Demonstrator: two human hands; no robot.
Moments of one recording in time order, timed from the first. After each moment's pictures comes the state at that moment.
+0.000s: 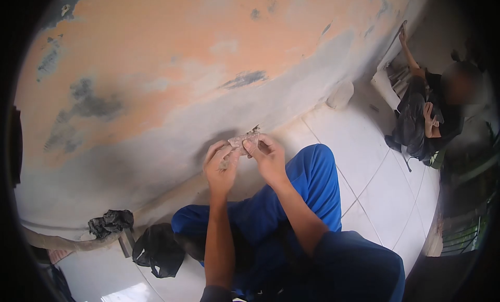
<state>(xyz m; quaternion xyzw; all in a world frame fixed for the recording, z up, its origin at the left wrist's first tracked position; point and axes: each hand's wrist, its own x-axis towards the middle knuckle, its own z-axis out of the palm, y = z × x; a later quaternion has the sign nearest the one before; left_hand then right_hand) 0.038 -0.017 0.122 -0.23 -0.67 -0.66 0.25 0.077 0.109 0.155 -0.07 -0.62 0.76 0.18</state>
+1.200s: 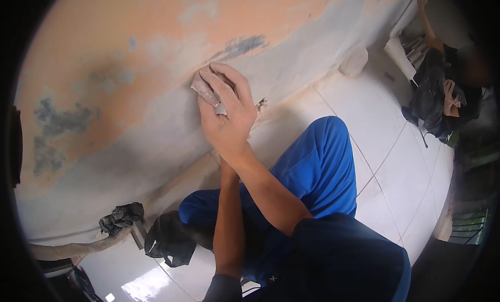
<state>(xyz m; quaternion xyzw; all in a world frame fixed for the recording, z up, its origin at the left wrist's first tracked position) 0.037 0.002 0.101 -0.08 -0.67 -0.74 -0.02 0.001 0.039 0.210 0.03 -0.66 0.47 0.58</state>
